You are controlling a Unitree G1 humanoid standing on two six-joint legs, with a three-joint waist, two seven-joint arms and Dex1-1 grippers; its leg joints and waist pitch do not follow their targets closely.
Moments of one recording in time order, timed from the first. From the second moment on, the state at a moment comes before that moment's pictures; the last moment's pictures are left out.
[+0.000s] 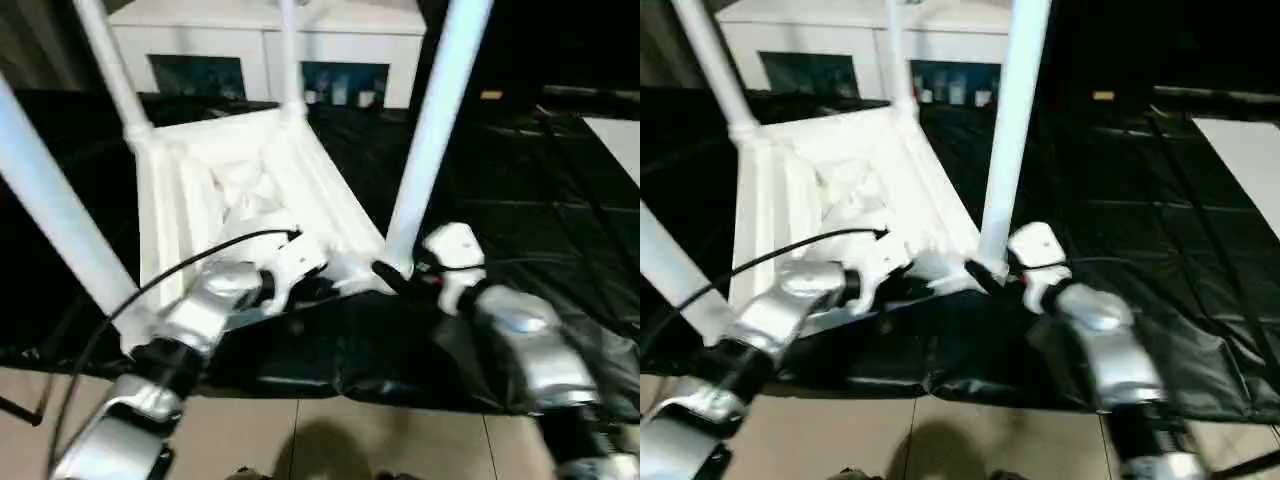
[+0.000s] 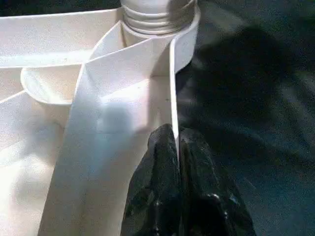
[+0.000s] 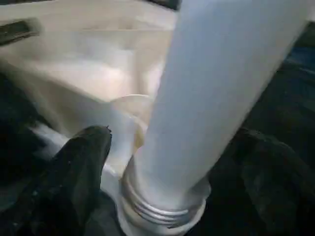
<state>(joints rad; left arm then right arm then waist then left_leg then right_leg) -0.58 0.32 -0.33 0.52 0.04 0.12 -1.05 -0.29 -0.40 0.09 0.23 0.13 0.04 0.77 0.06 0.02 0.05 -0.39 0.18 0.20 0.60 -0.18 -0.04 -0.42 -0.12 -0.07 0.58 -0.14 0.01</state>
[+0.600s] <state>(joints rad) -0.54 0.40 -0.36 0.46 -0.01 0.08 -1.26 -0.27 -0.51 0.18 0.25 0.15 0.06 1.03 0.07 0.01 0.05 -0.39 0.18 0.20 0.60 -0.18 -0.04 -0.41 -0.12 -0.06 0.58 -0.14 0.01</state>
